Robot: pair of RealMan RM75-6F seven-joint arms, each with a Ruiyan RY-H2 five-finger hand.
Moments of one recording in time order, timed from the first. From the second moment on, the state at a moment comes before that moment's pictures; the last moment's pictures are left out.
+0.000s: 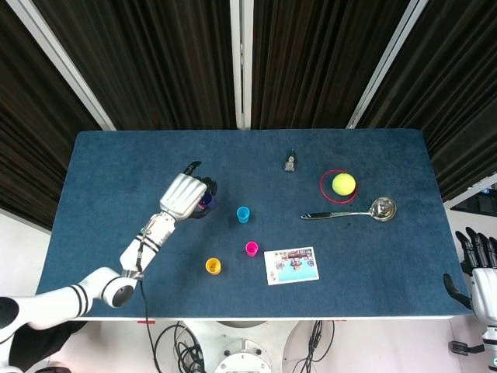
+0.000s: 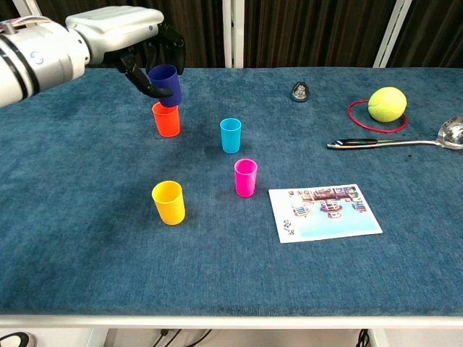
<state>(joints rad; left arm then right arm) -0.87 -1.58 -0.27 -1.29 1.29 0.90 0.22 -0.02 -1.14 0.05 -1.49 -1.52 1.57 0.07</state>
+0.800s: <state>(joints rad) -0.92 -1.64 -0.26 -1.14 1.17 0.84 0.25 -0.03 -1.14 0.06 -1.47 -1.51 1.56 0.09</state>
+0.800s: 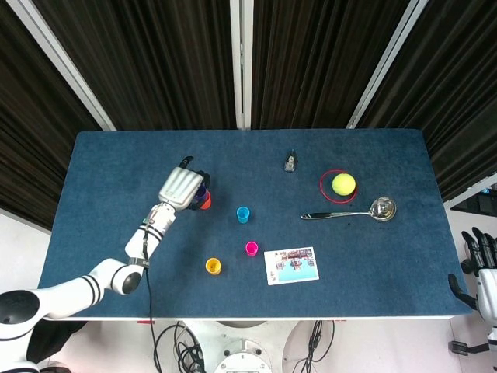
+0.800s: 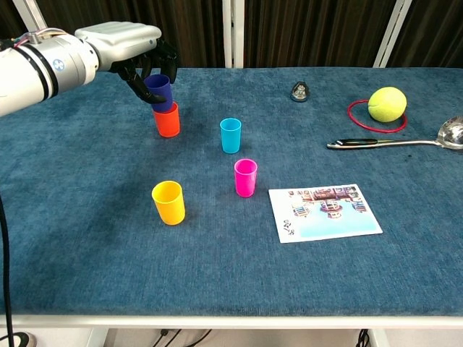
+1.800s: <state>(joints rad) -0.92 -1.63 -0.24 -1.16 1.20 0.86 0.17 -0.02 -1.14 0.06 -1.47 -1.49 1.54 0.08</state>
